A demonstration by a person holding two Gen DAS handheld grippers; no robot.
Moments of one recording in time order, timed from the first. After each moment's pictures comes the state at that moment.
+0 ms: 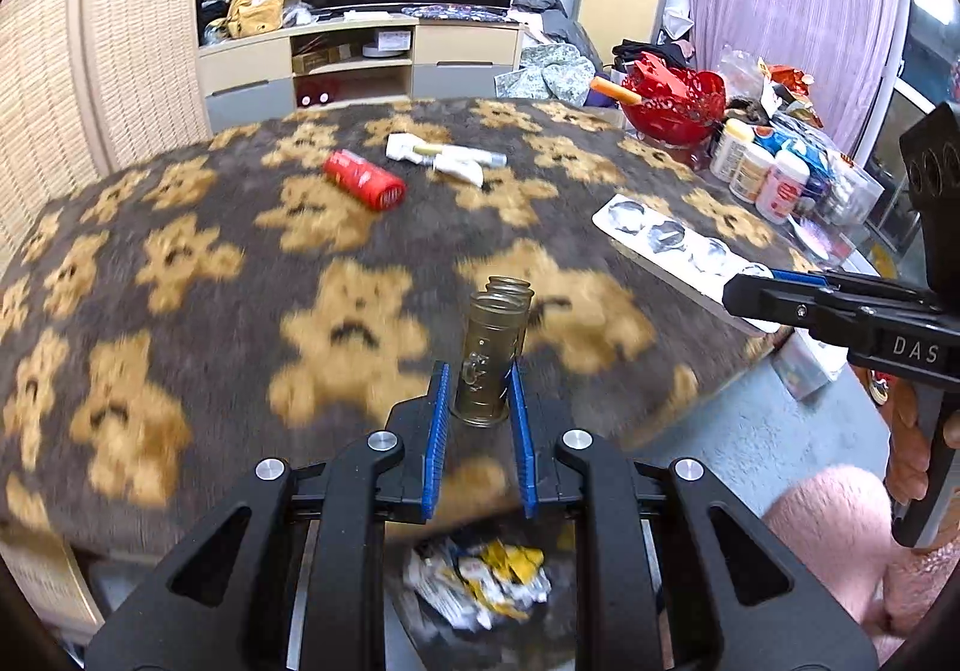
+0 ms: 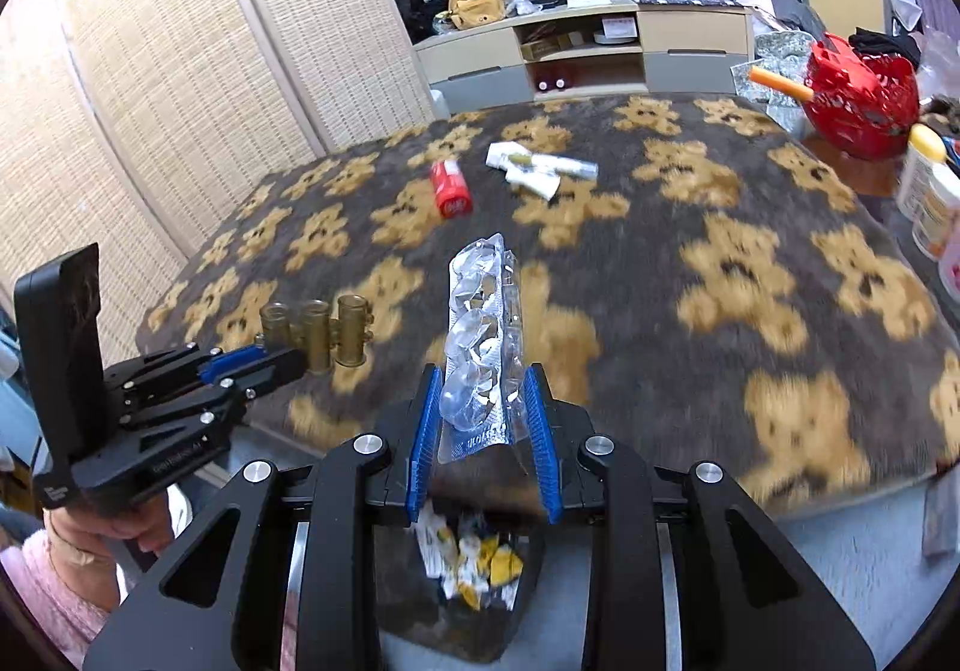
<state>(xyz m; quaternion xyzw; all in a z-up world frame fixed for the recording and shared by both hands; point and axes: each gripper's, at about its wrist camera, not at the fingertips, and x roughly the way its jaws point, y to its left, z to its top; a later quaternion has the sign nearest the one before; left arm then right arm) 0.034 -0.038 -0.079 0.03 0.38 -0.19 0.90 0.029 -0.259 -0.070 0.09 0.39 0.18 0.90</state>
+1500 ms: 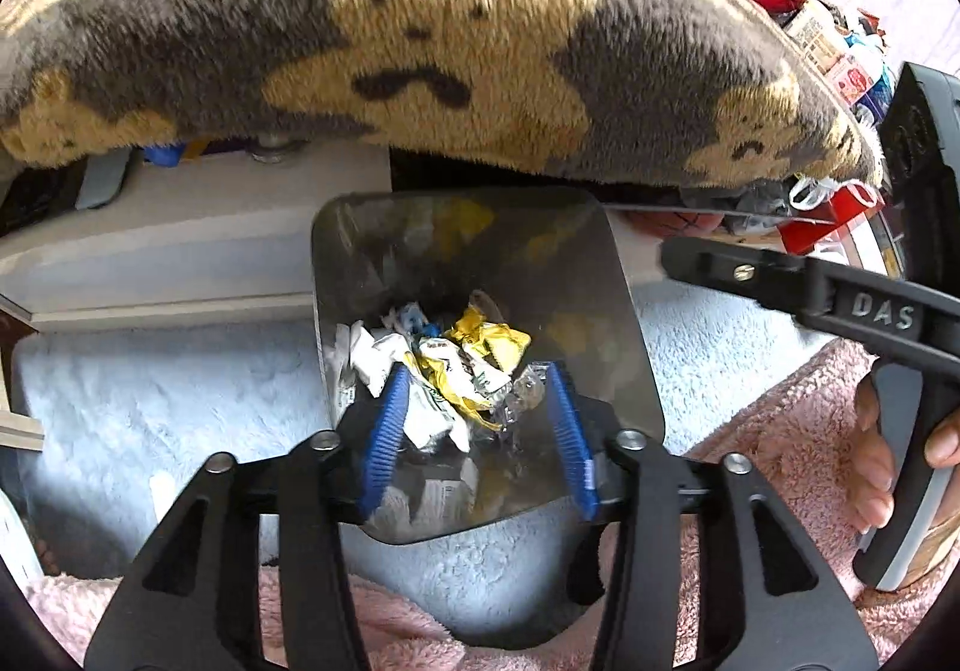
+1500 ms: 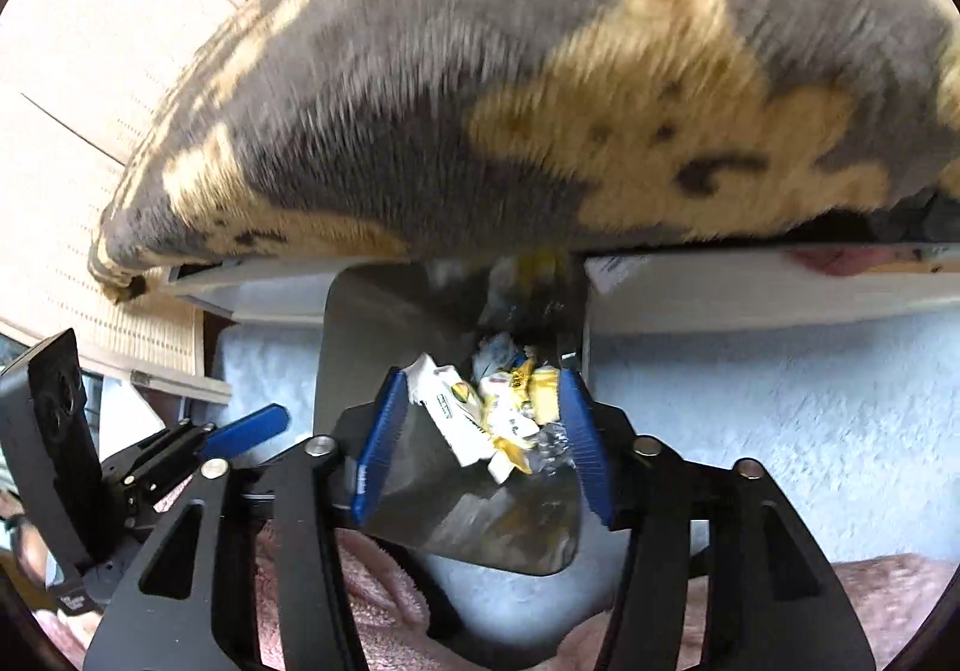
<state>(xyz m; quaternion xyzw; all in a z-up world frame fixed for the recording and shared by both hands) -0.028 -0.013 -0.231 -0.05 0.56 -0.15 0.82 0.005 -0.214 -0.221 0.14 0.56 0.15 0.81</state>
